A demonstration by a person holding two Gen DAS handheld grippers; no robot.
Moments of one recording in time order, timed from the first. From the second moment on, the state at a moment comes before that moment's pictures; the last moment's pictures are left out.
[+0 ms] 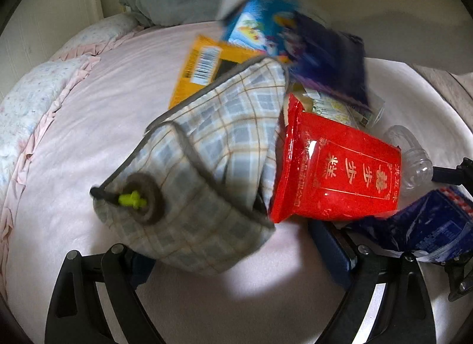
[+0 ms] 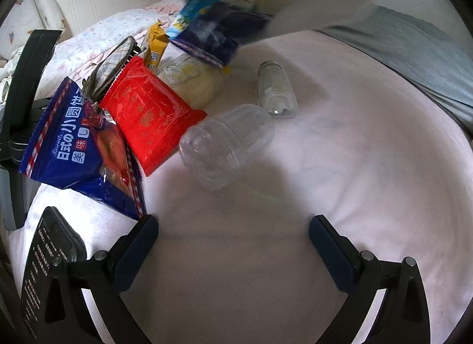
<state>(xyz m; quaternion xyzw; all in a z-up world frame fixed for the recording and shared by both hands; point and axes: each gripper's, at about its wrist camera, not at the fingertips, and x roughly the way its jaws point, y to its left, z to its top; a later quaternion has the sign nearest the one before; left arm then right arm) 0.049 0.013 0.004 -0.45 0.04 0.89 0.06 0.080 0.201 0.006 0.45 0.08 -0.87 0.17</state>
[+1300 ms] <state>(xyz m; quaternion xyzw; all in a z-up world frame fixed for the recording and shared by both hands) 0.050 0.013 0.004 -0.45 0.04 0.89 0.06 0.084 0.206 0.006 0.45 0.08 -0.87 0.17</state>
